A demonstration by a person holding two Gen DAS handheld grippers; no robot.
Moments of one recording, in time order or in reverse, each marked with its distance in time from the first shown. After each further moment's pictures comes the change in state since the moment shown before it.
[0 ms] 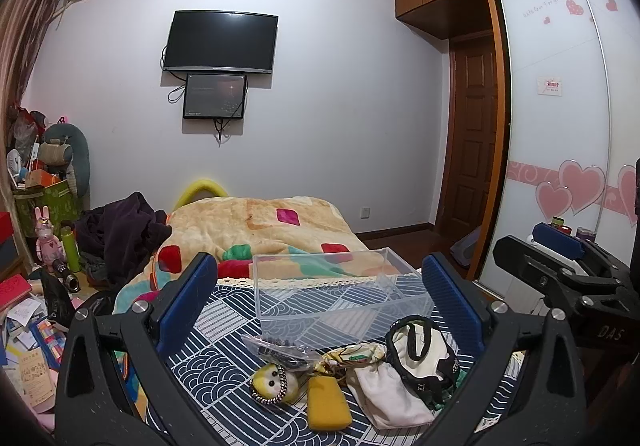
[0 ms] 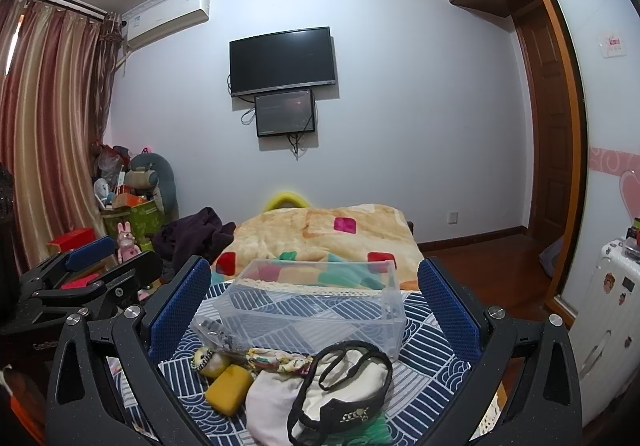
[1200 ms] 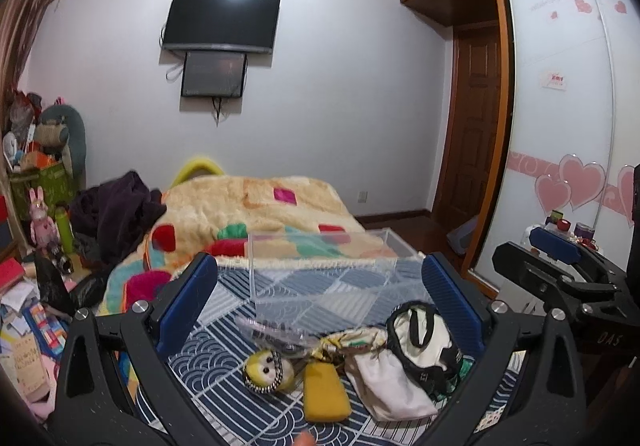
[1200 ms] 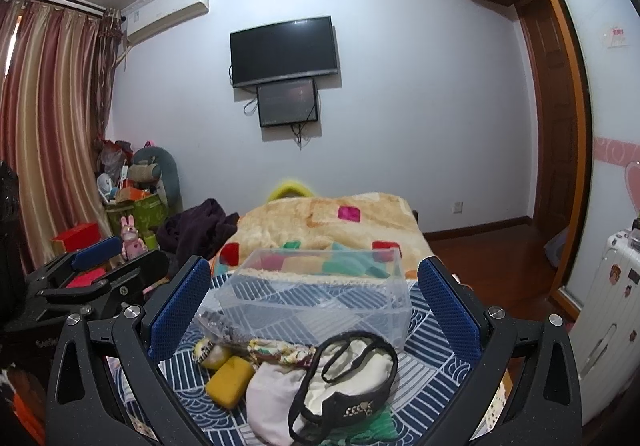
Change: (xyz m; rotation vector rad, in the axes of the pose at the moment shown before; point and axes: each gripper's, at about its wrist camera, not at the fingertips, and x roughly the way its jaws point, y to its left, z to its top) left arm 0.019 0.003 -0.017 -0.030 0.081 -0.015; right arm 0.010 -0.003 -0.010 0.011 0.048 0.019
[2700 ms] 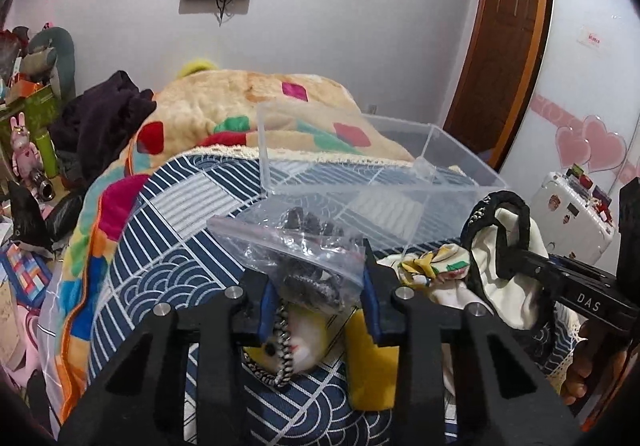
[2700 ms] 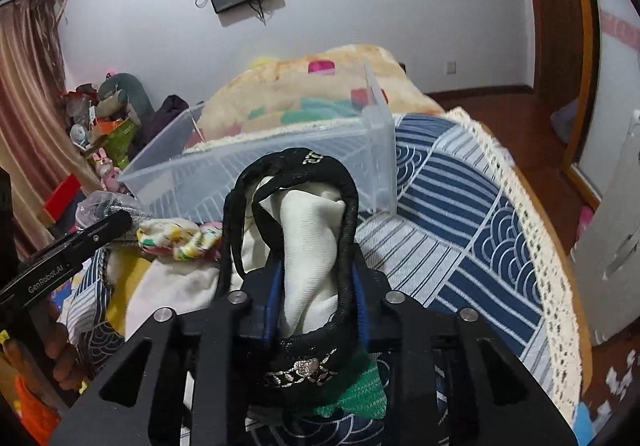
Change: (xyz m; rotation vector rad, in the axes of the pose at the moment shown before) left arm 0.098 0.044 -0.062 -0.077 0.317 -0.004; right arm 0.072 -0.065 -0.076 0.174 0.442 0.001
